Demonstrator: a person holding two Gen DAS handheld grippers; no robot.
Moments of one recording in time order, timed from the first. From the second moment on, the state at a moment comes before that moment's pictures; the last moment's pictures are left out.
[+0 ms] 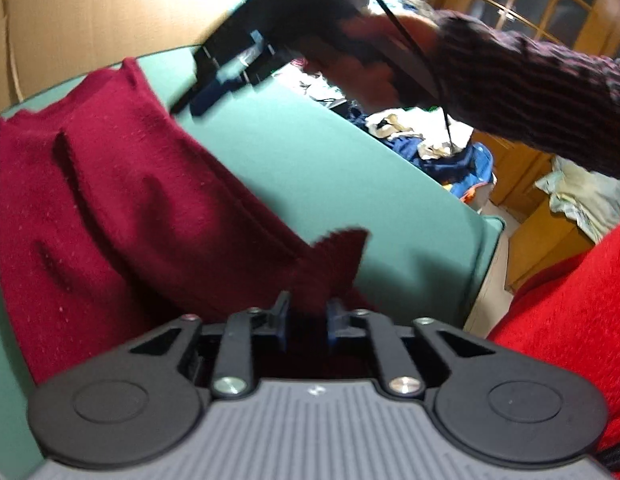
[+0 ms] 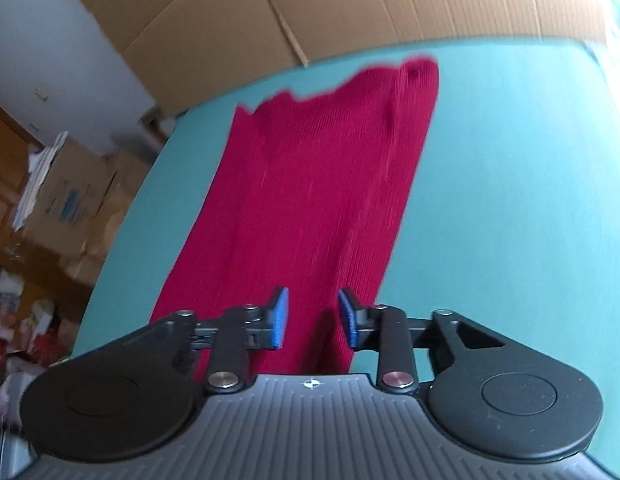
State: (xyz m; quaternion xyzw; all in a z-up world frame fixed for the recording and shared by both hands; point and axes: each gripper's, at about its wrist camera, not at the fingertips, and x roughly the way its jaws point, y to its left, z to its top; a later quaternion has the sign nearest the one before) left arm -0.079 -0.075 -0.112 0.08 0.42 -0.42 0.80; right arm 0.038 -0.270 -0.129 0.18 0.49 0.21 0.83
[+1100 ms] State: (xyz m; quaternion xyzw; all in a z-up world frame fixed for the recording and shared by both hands) left arm 0.091 -0.006 -0.096 -0.02 0.35 -0.24 0.91; right arm 0.059 -0.248 -0.139 0.17 0.38 0.10 0.90
